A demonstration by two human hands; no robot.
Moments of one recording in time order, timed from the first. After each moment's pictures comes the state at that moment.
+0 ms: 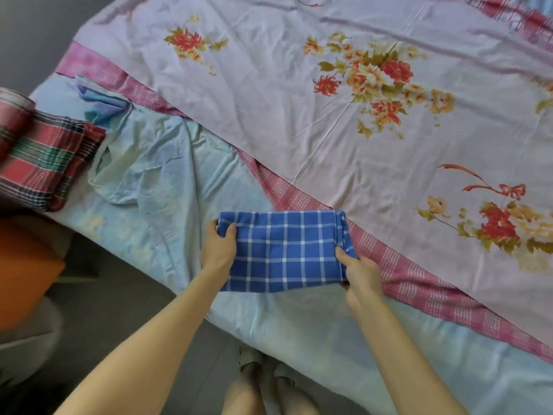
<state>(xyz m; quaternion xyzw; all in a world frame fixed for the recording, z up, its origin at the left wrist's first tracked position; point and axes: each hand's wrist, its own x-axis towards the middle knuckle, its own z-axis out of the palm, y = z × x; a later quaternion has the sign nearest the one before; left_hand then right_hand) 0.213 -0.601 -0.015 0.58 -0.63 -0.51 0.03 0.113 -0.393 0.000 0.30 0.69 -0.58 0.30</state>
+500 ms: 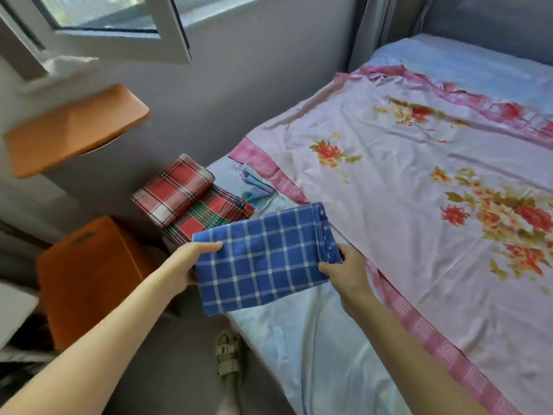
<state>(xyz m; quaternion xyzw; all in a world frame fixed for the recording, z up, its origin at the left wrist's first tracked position) 0.356 -0.904 0.139 0.63 -0.45 -0.64 0.07 0.154 -0.712 0.121 -0.15 0.74 -0.54 0.39</state>
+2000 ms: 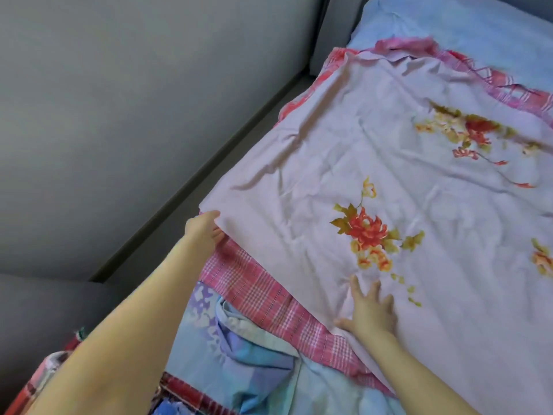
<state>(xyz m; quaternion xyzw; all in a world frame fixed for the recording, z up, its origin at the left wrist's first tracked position) -0.026 -1.405 -0.094 0.64 -0.33 -0.69 0.09 -0.108 -1.082 -0.122 -0.15 0.92 0.15 0.34</state>
